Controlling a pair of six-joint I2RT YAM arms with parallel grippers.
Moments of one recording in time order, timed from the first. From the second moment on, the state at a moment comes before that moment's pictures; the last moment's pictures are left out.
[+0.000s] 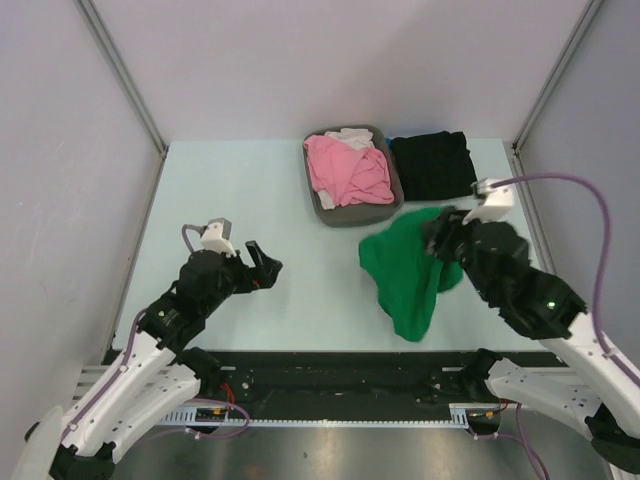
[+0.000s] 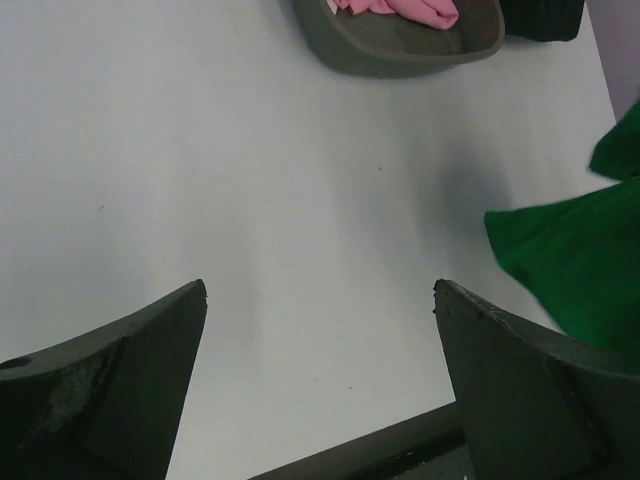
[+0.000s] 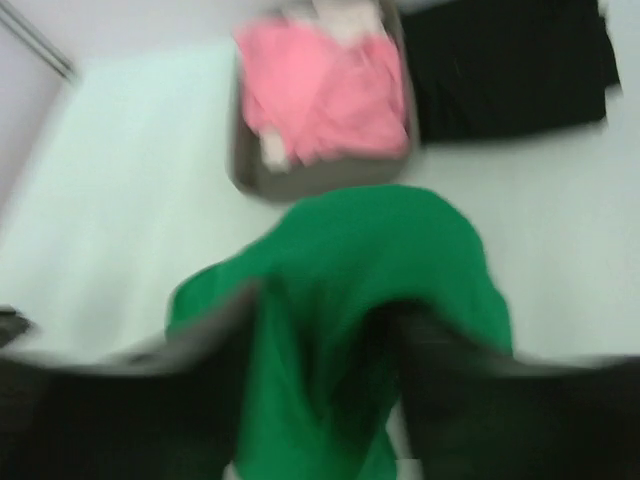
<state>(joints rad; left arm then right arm) -0.56 0.59 0.62 -0.48 -0.15 -0.60 0.80 0.81 1.22 -0.60 0.54 0.41</state>
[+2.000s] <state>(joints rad) -0.57 0.77 0.65 -0.37 -0.10 -0.58 0.62 2.36 1.97 -0.37 0.22 0.52</state>
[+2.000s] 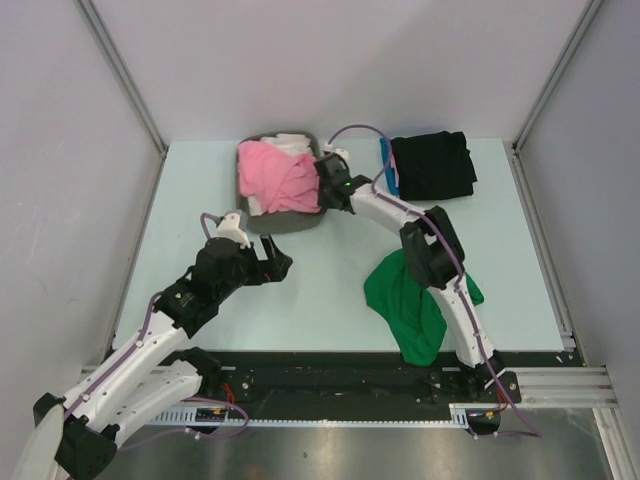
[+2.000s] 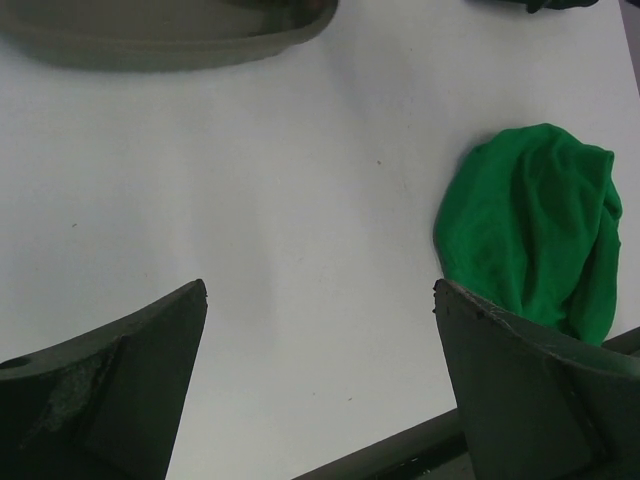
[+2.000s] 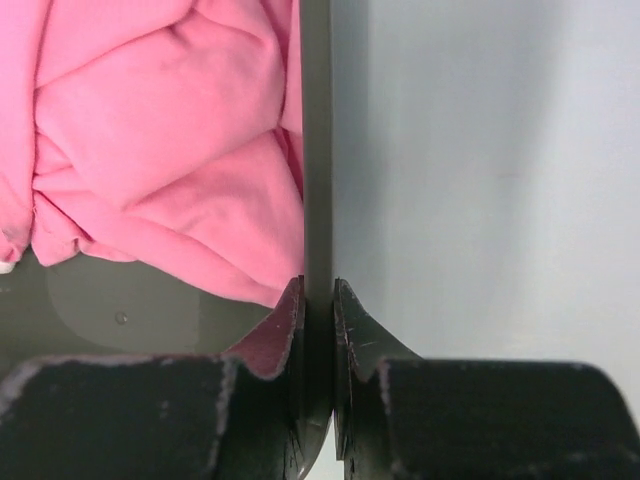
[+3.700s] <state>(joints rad) -0.27 1.56 0.92 -0.34 -0.23 -0.82 0.57 1.29 1.13 0.03 -0.23 0.53</state>
